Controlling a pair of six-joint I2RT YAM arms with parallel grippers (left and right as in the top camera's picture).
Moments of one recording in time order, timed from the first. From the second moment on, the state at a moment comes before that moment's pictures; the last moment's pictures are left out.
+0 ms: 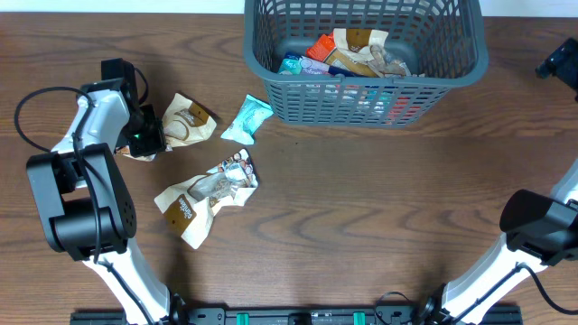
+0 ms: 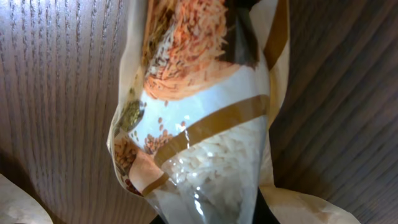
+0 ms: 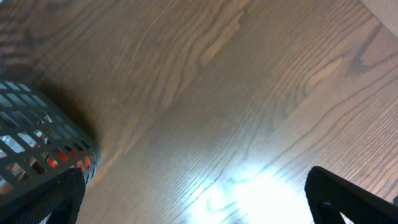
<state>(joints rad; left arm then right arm) 0.18 2.04 1.43 -0.86 0.10 -1.66 -0.45 2.05 2.53 -1.69 0.13 0.38</state>
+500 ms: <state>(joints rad) 0.18 2.07 1.44 -0.82 0.18 -1.31 -0.45 2.05 2.53 -1.69 0.13 0.38</state>
